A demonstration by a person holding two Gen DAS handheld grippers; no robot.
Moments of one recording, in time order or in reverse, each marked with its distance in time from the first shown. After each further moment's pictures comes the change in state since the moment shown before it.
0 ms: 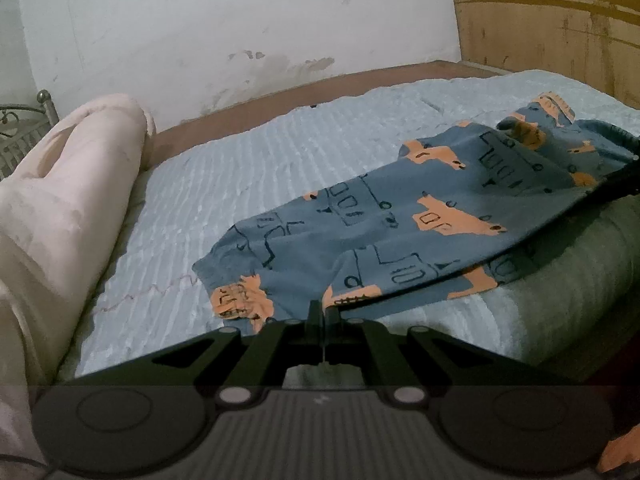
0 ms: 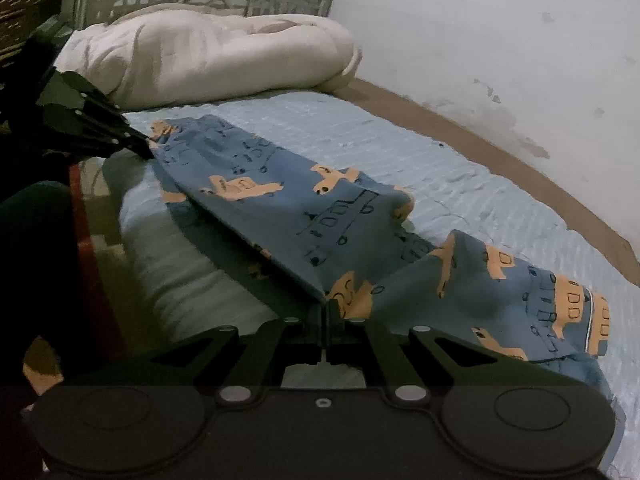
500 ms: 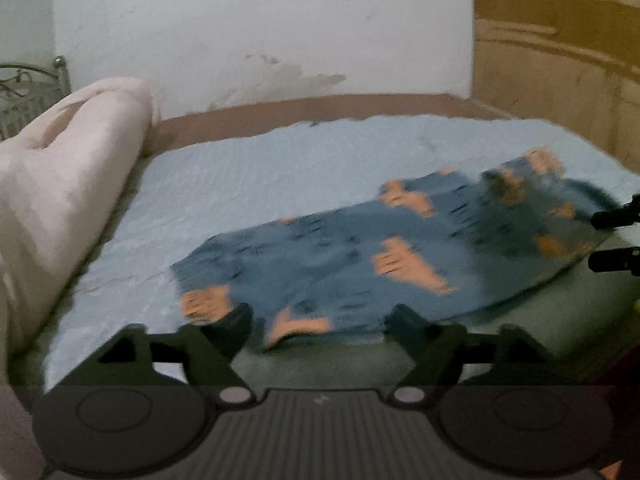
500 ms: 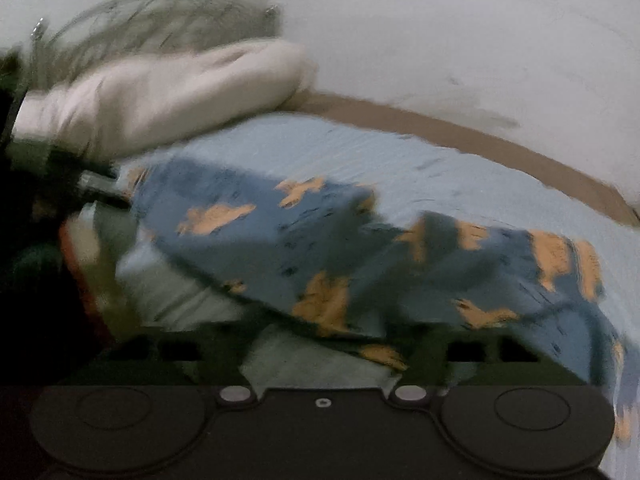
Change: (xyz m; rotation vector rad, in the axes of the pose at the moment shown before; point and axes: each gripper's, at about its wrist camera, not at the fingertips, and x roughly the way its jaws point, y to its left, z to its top) left arm -0.028 -0.019 0.019 -0.155 -0.051 -0.066; right arm -0.023 -0.028 -0.018 0.272 -0.087 -0.037
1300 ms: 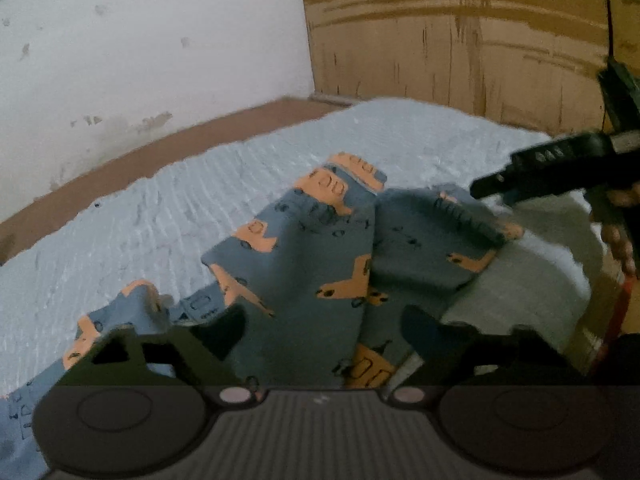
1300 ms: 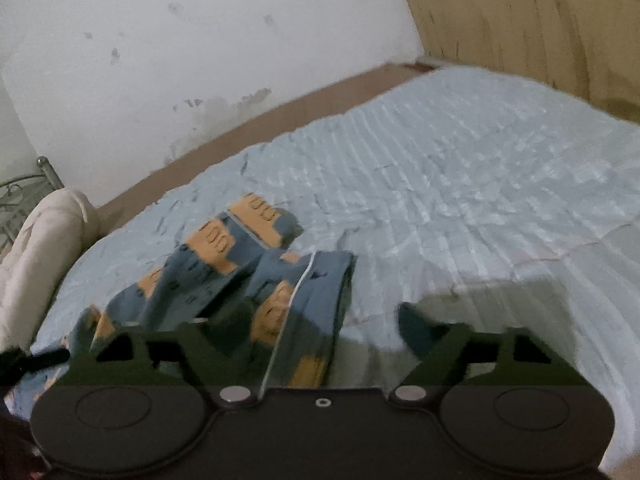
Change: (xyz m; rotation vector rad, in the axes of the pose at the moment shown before) left arm 0.094 -0.243 0.071 0.309 -0.006 -0.270; right arm -0.050 -0.235 -0.060 0.712 -0.025 -0.290
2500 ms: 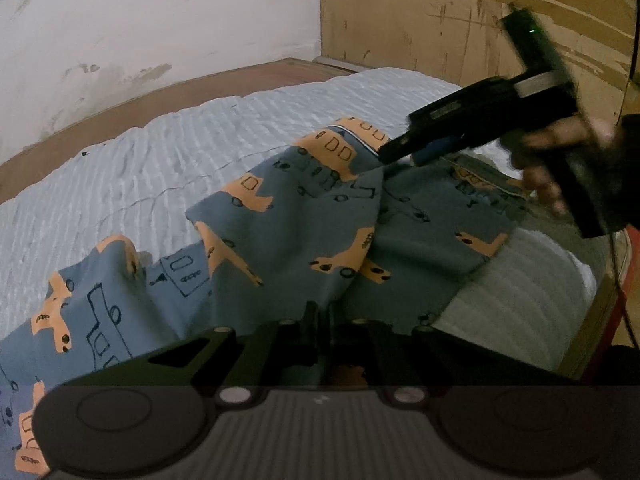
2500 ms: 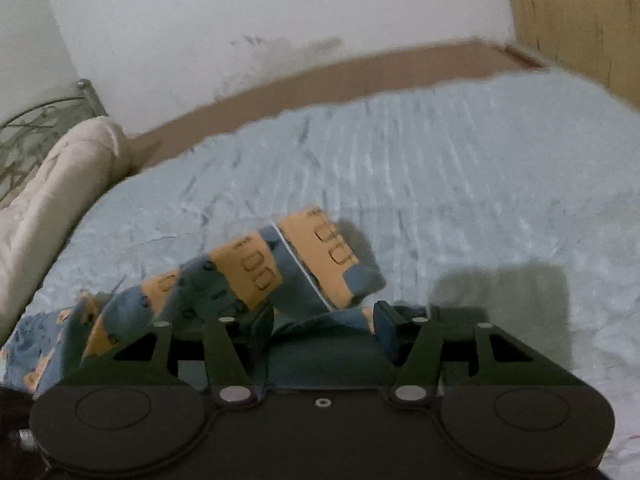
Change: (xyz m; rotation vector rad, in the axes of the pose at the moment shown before) left arm 0.022 0.014 -0.001 -0.097 0.097 -0.047; right arm 0.103 0.040 0.058 -0.186 0.171 0.099
